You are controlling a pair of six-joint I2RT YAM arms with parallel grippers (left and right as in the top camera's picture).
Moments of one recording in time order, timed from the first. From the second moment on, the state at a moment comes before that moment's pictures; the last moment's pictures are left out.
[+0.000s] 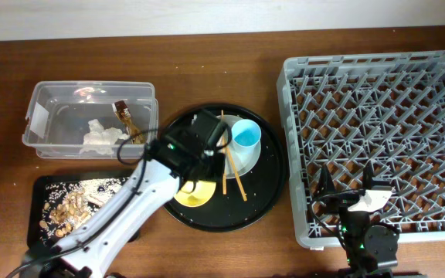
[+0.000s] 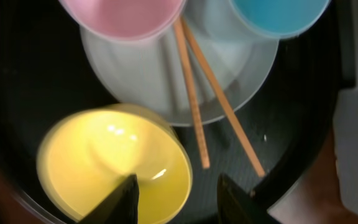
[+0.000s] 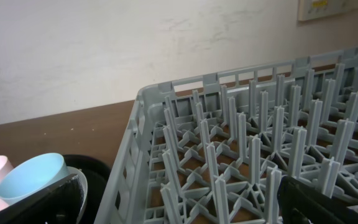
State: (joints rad) left arm -0.61 1.53 1.22 -0.91 -0.01 -0.41; right arm 0.09 0.01 0.01 -0.07 0.10 0.20
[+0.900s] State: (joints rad) left arm -0.43 1.37 1.69 -1.27 -0.19 -0.40; right arm 0.09 0.01 0.01 -0.07 0.10 0.20
